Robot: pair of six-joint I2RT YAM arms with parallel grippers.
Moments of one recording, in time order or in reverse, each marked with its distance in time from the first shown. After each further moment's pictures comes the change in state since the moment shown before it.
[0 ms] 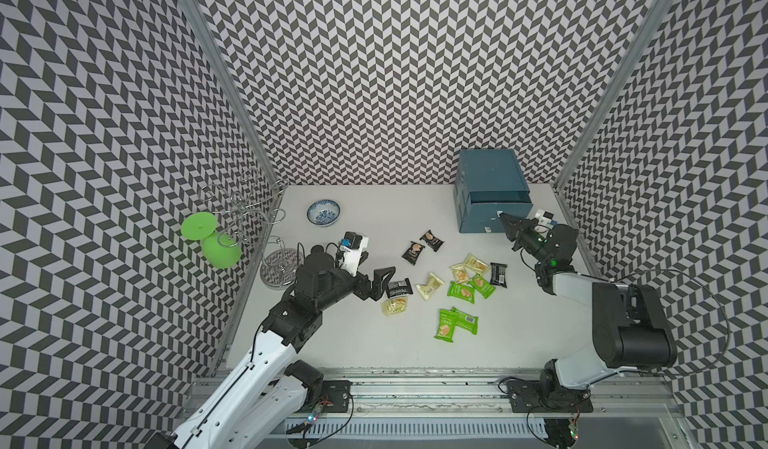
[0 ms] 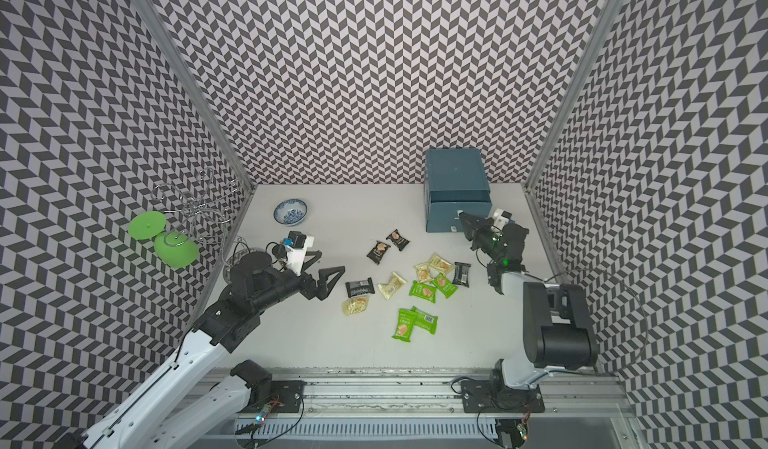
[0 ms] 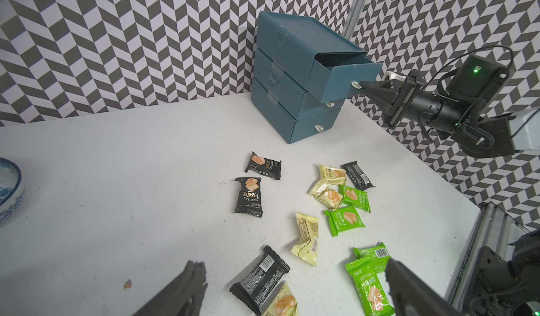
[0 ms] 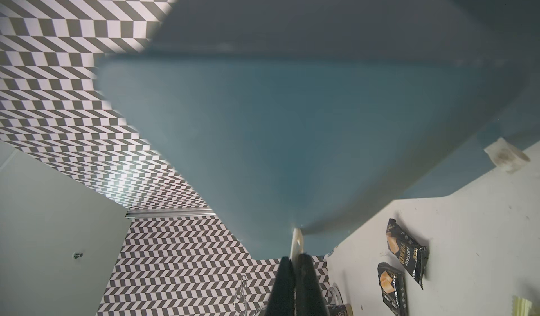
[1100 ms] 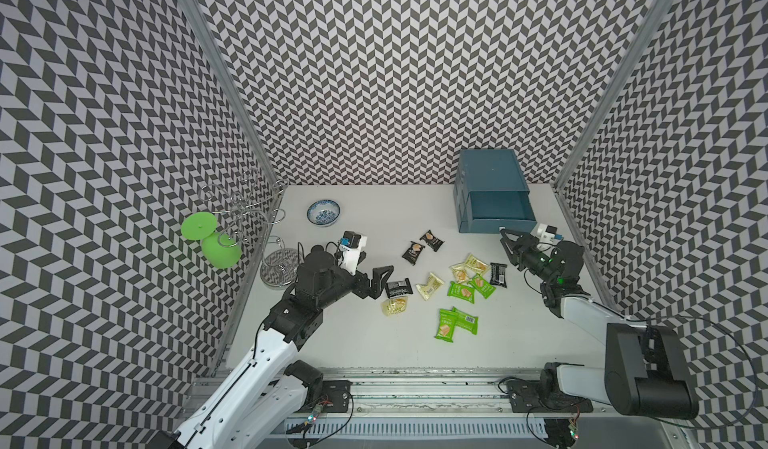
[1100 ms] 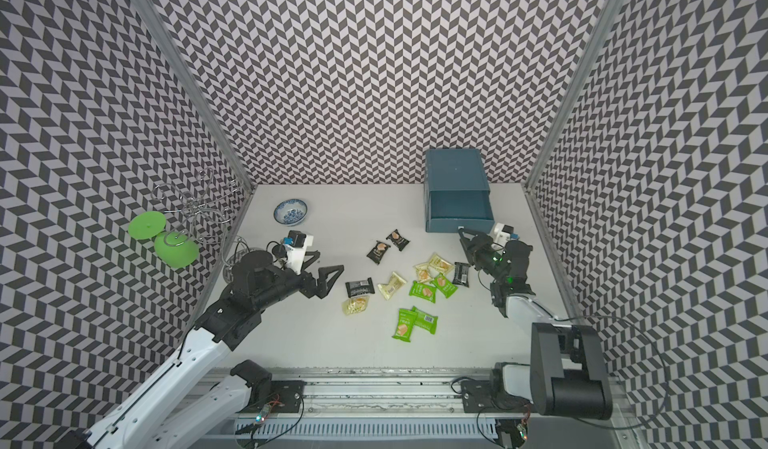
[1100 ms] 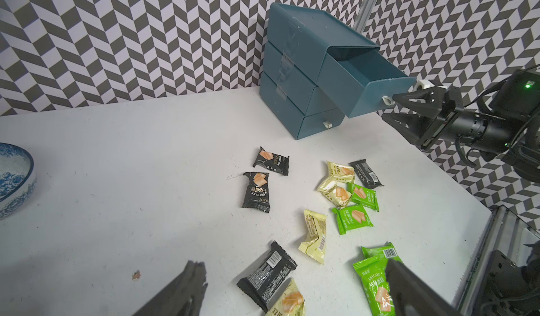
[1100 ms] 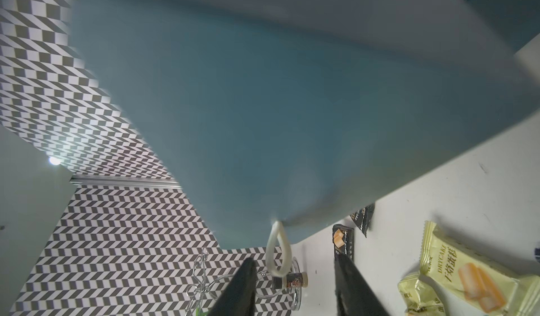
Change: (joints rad) left arm 0.025 0.018 -0.005 0.000 -0.005 0.000; right arm 0.000 -0.254 -0.152 -0.223 -0.006 -0.242
